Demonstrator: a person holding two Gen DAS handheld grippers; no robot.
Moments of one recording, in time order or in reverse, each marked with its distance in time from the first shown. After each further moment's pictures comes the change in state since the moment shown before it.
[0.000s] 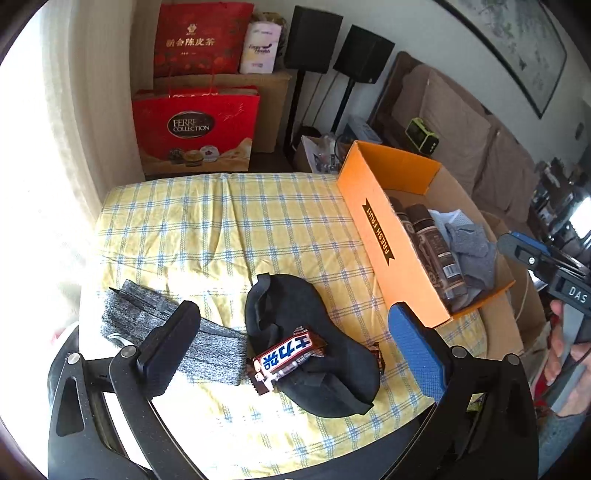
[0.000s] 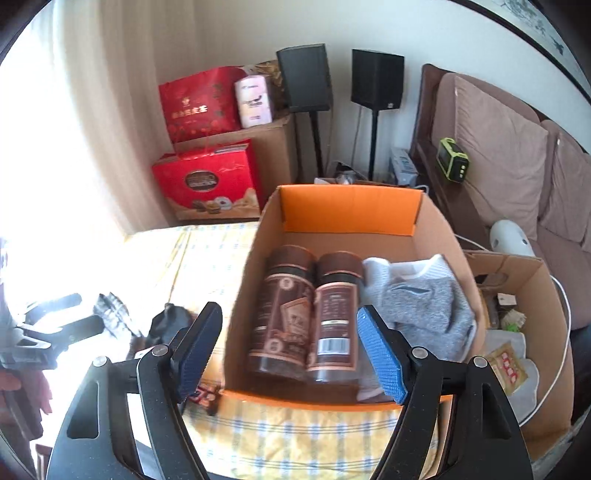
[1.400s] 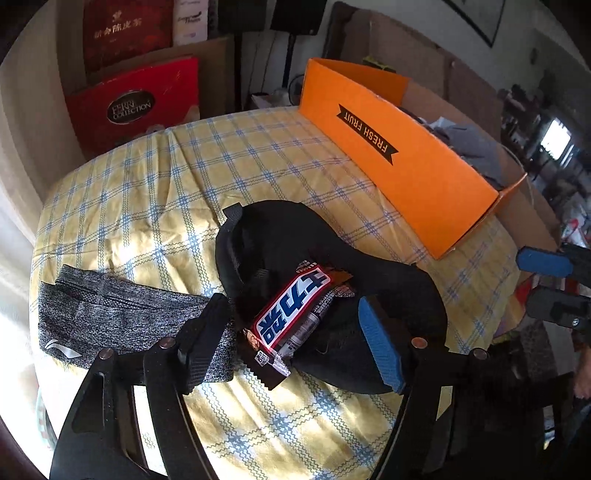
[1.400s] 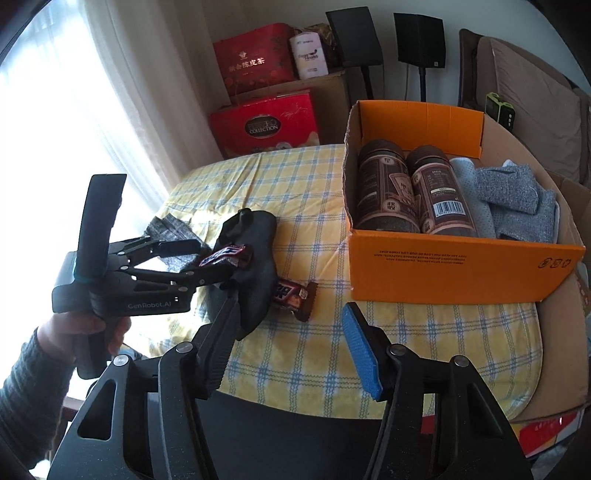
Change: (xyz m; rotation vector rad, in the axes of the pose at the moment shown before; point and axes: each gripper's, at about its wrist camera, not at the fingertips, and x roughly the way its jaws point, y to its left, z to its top) left arm 0.075 0.002 -0.060 0.279 0.076 -0.090; right arm 0.014 0.058 -0.111 -0.002 0.078 0.166
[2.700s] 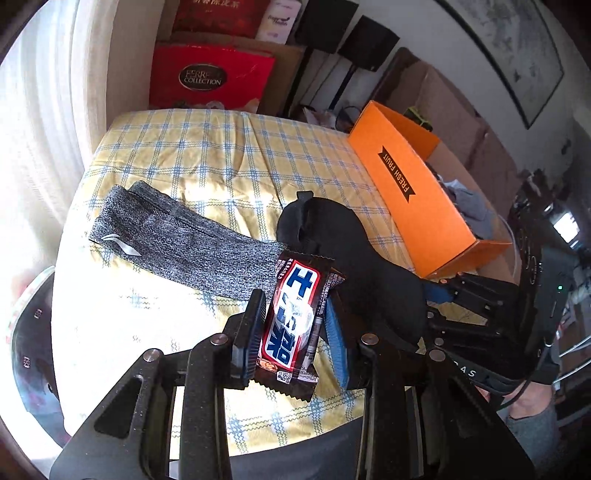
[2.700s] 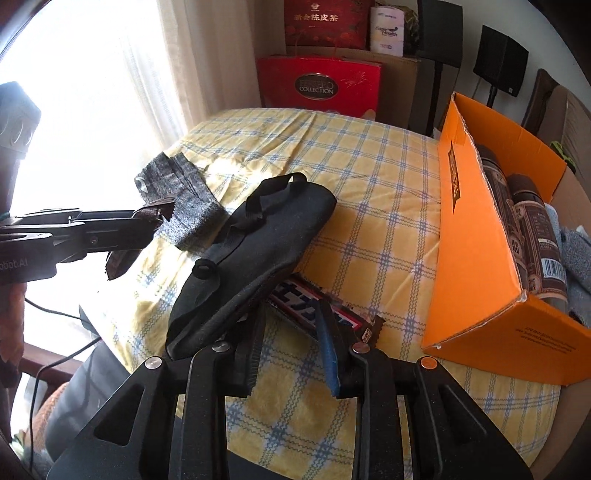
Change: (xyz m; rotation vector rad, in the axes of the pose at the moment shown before) left arm -0.064 0.043 -0.040 -0.333 -0.064 -0.045; right arm 0.093 0.047 0.011 -0.290 0.116 -0.002
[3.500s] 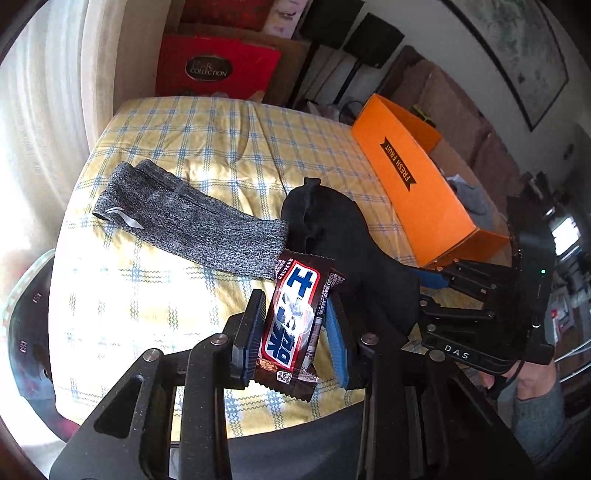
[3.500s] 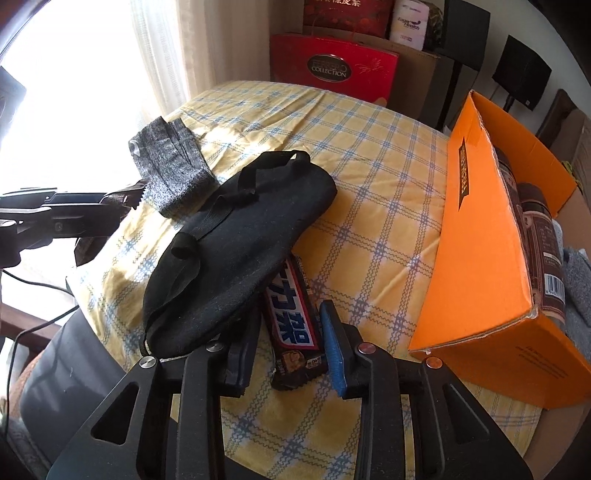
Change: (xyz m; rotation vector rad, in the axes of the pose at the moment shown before) left arm -0.002 -0.001 -0.013 -0.017 0.014 0.008; right arm 0.008 -0.004 -0.003 -0.068 0.083 -0.017
